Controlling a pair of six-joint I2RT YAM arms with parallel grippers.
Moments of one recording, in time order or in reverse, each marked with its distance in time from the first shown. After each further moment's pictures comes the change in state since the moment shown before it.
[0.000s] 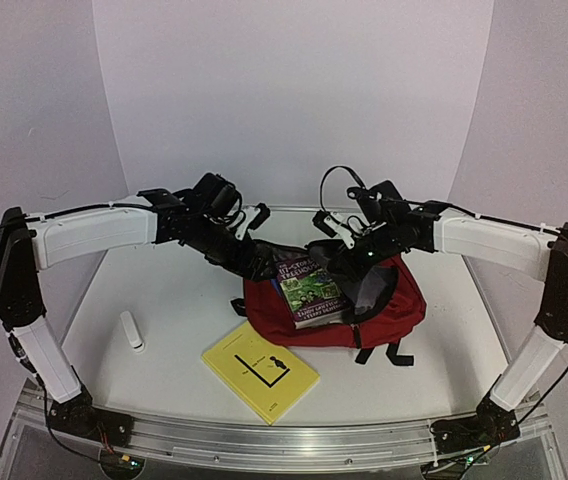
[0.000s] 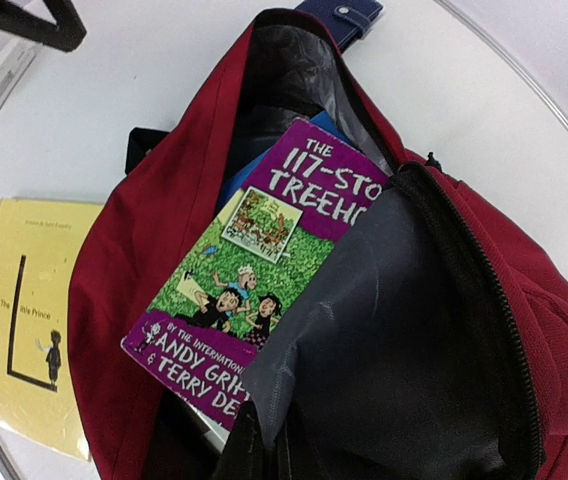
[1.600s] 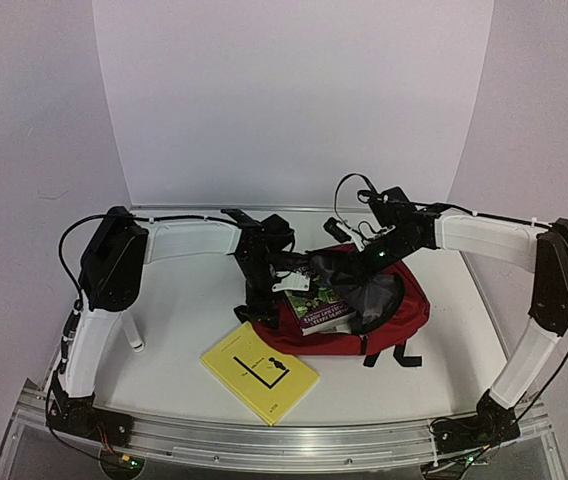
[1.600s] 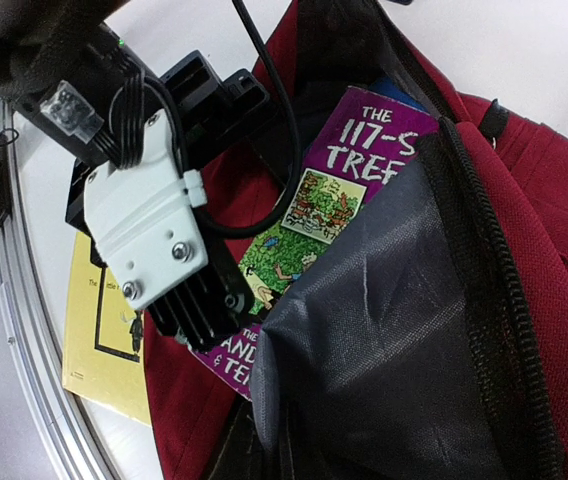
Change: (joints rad) left arm -0.050 0.538 0.407 -0.321 0.064 1.084; right arm -0.113 0.037 -0.034 -0.048 -0.342 0.079
